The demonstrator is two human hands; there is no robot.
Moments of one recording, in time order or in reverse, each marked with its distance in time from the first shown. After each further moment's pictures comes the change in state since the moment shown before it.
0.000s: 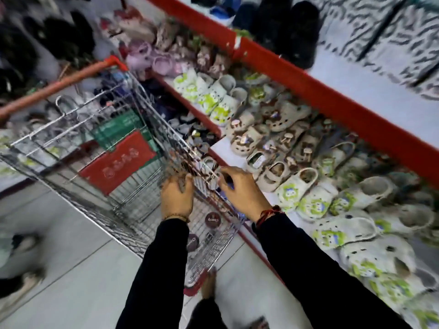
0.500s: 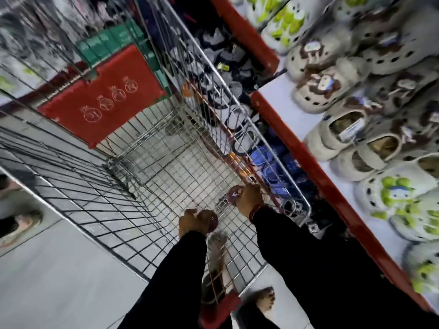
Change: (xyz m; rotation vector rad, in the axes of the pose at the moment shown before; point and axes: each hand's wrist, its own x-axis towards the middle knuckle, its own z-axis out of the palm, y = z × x) left_hand 0.056 -0.242 0.155 -0.027 -0.260 -0.740; right_hand 0.088 0.149 0.269 -0.202 -0.443 0.566
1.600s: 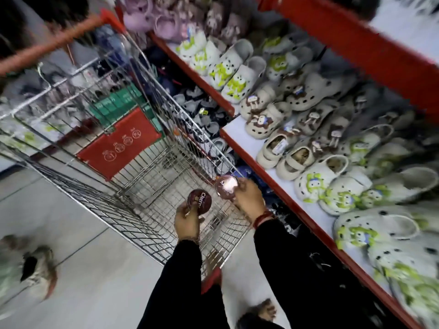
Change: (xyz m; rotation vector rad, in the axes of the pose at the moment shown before) left_hand -0.148 0.053 -0.050 -0.734 -0.023 0.240; right_hand -0.151 0.004 -0.120 0.804 0.261 -0.060
